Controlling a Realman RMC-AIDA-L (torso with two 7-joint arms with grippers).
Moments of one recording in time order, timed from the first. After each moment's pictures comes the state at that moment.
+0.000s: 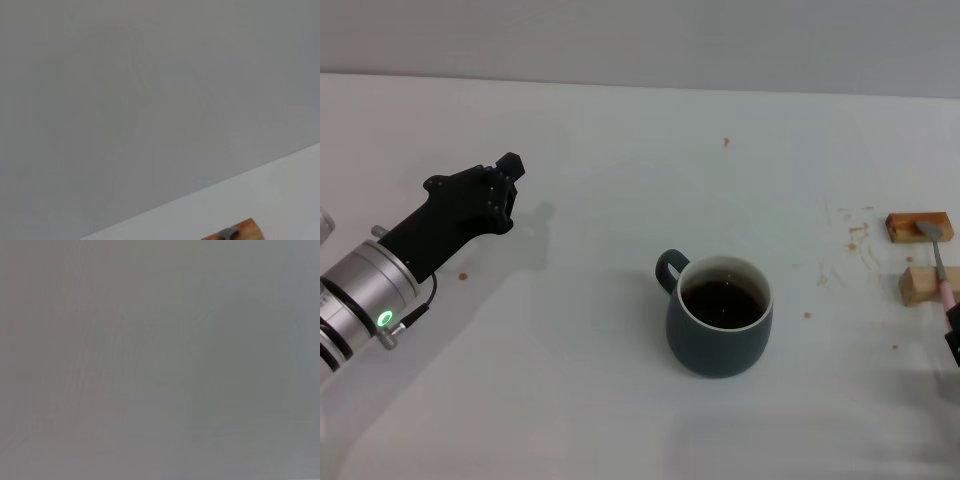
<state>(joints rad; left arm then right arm) -0.47 -2.00 -0.92 -0.19 2.89 1.16 -0.66 0.10 2.08 -0.12 0.35 -1.44 -1.45 0.32</state>
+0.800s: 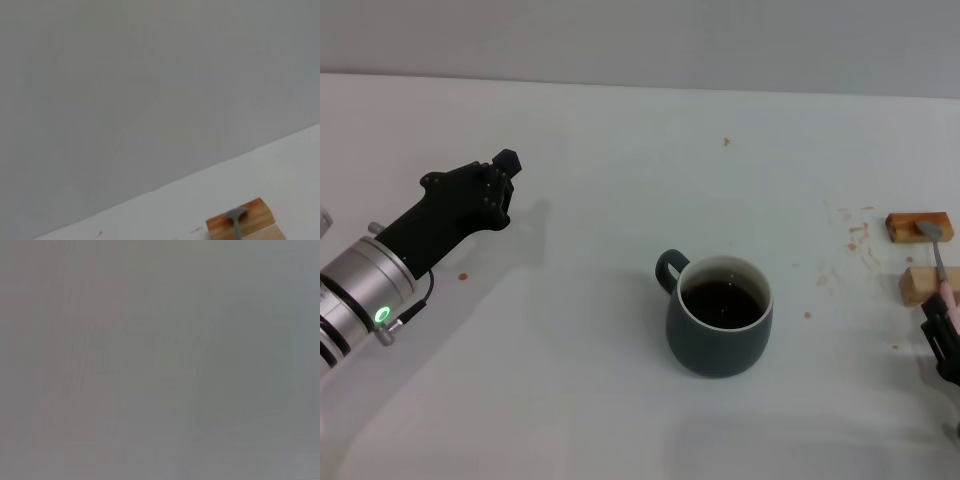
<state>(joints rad) -0.48 -2.00 -0.93 -0.19 2.89 1.16 -0.66 0.16 2.08 -0.11 0.35 -1.44 -1.36 0.34</state>
